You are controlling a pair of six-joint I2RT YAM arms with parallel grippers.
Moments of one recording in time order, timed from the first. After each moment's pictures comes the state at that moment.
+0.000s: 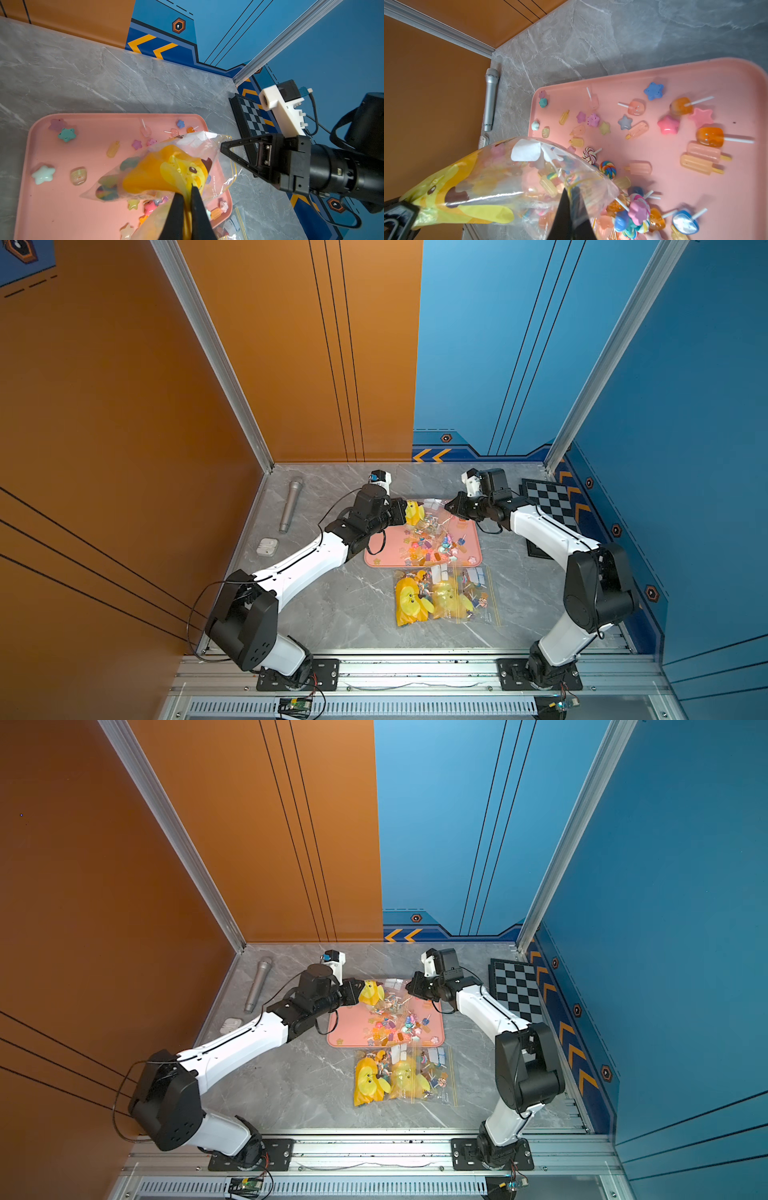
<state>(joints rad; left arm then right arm) -0.59 1.50 1.09 -0.01 0.04 -0.62 0.28 1.70 1.25 -0.30 -0.45 0.55</state>
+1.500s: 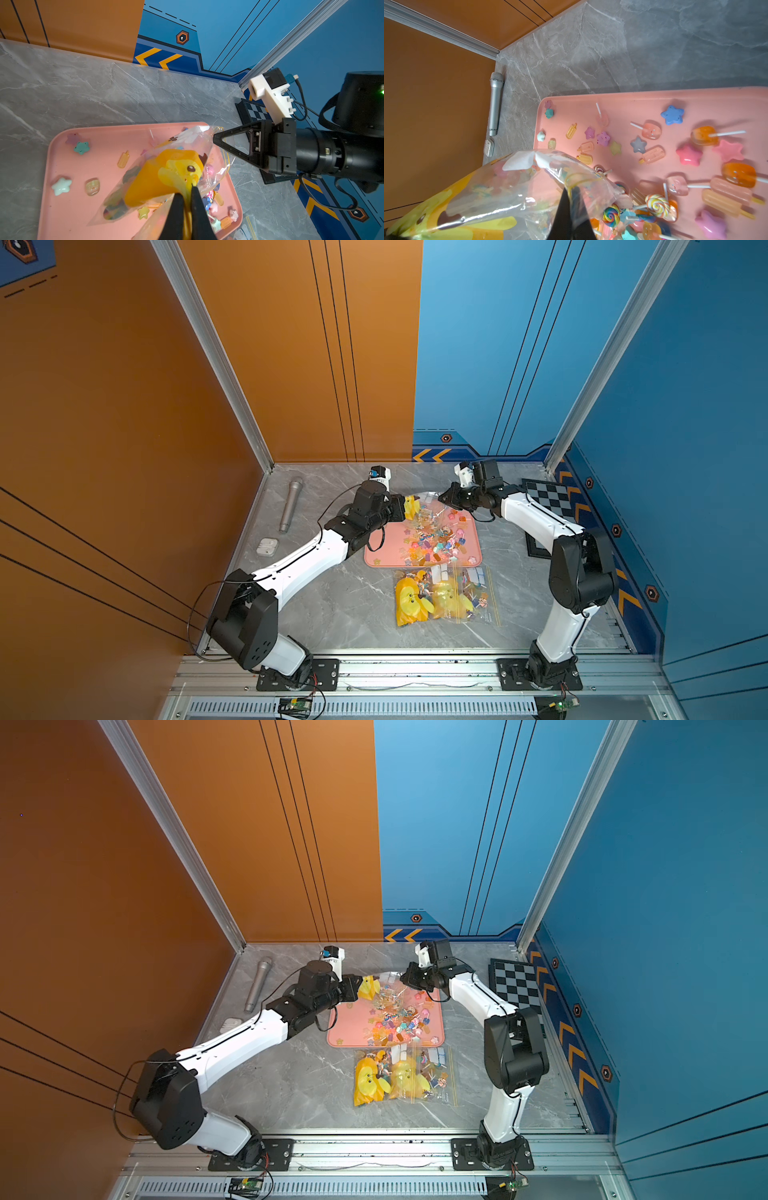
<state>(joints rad) -0.58 1.49 1.11 -0.03 0.00 -0.56 0.29 1.84 1.42 -0.35 -0.48 0.55</state>
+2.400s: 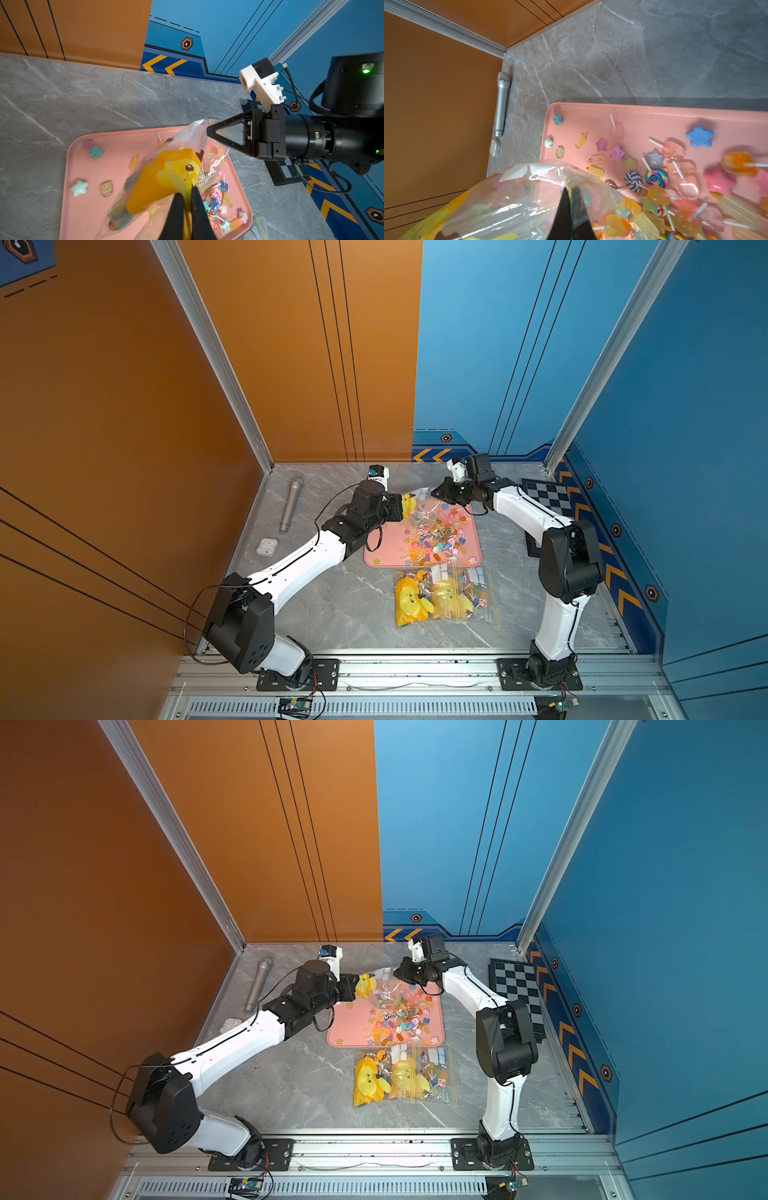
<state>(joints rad) -0.58 1.47 1.11 -0.06 -0.04 -0.51 0.31 1.93 1.53 -0.37 -0.51 0.55</state>
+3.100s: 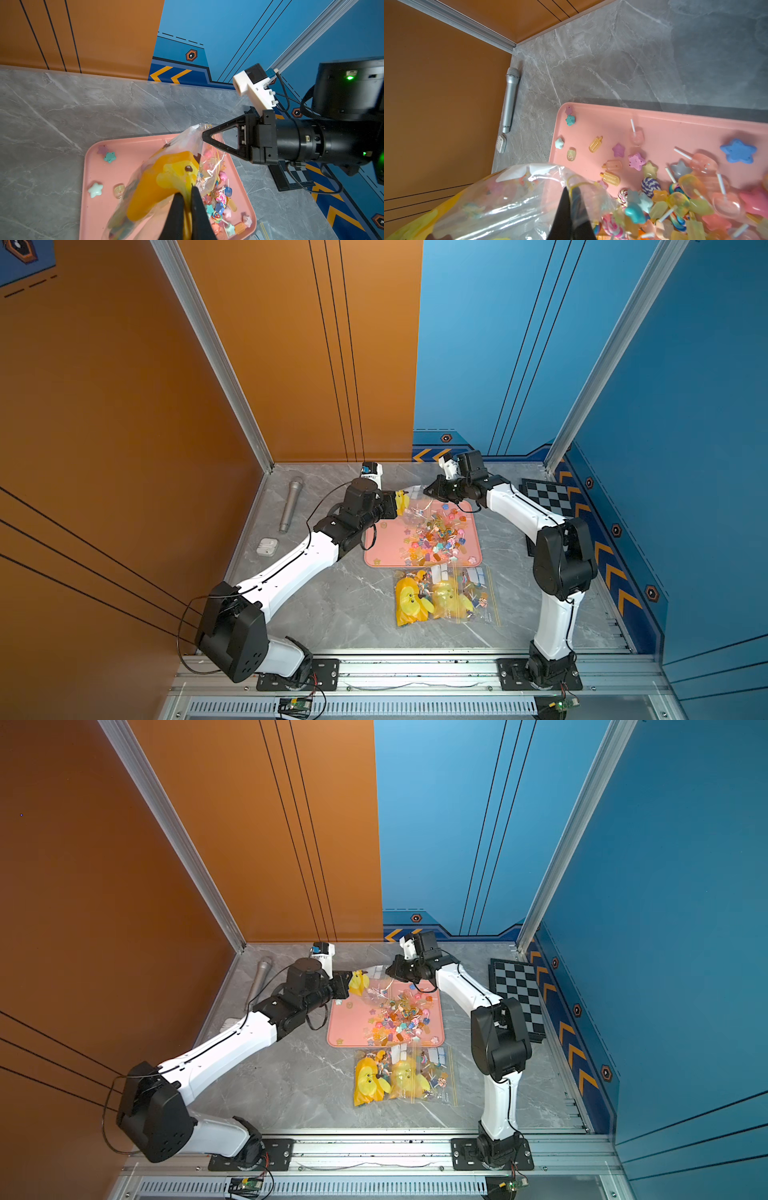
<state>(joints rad) -0.55 1.42 1.11 -0.08 -0.05 -0.48 0.34 1.97 1.61 -0.38 -0.52 0.55</state>
